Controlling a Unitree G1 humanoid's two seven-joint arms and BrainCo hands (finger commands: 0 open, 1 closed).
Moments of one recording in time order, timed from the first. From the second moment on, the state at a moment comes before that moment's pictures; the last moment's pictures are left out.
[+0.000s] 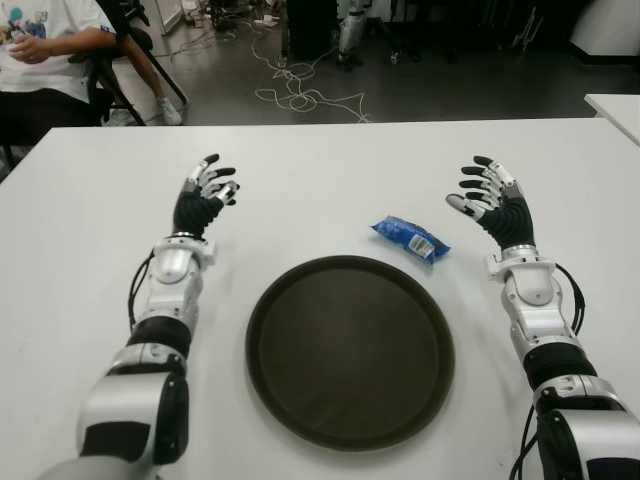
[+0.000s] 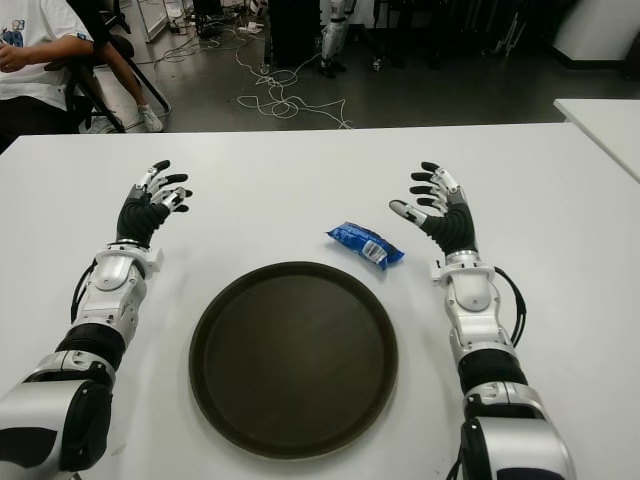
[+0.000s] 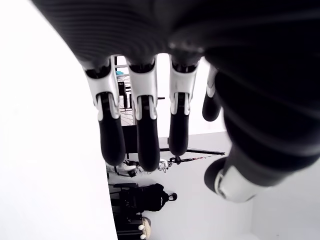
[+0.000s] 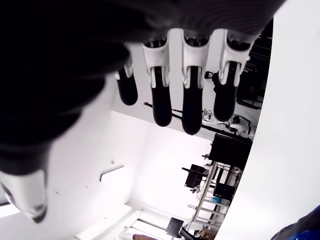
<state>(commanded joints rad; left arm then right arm) -0.66 0.13 0.17 1.07 -0.06 -0.44 -0.08 -0.52 -0.21 -0.11 0.88 -0.05 -0.55 -0.02</state>
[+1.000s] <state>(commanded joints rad) -0.69 0.13 0.17 1.09 -0.05 -0.43 -0.07 -0.56 -0.24 -0.08 0.87 -0.13 -0.53 -0.10</state>
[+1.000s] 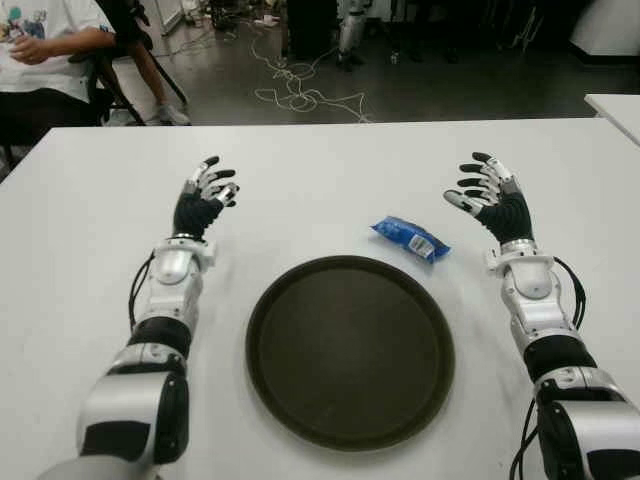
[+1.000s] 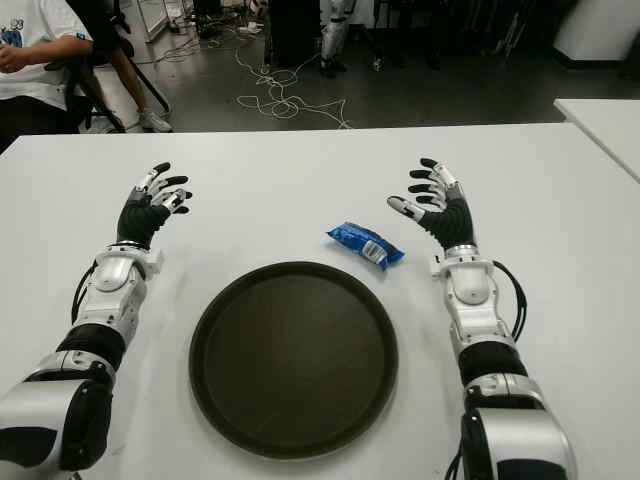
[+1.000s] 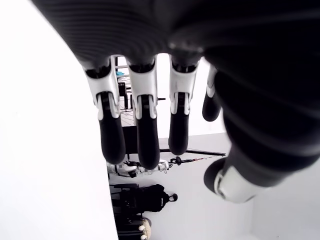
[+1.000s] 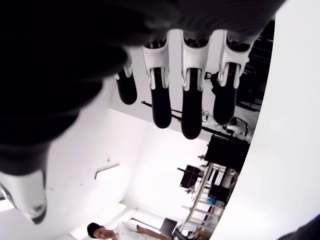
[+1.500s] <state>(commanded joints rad) -0.69 0.13 0.17 1.11 -0.05 -0.44 -0.07 -0.76 -0.30 0.14 0.98 -0.54 -0.58 -0.52</state>
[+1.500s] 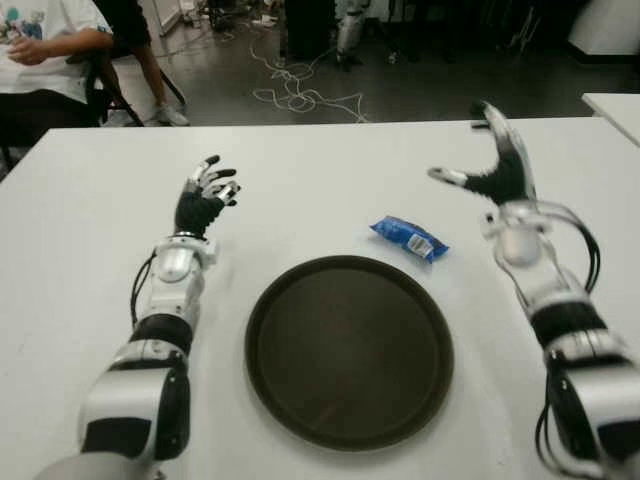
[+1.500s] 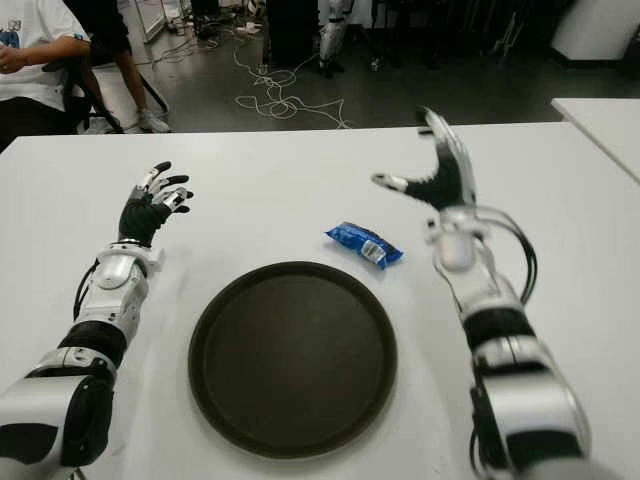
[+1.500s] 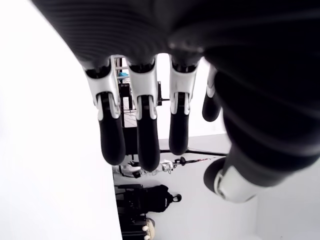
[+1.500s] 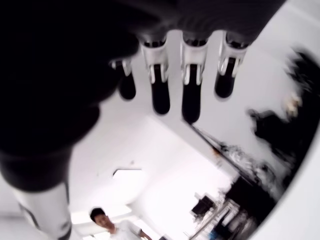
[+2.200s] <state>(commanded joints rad) -0.68 0.14 0.17 1.09 -0.05 -0.44 -0.05 -0.87 -0.31 0.37 1.04 -0.75 -0.35 -0.62</state>
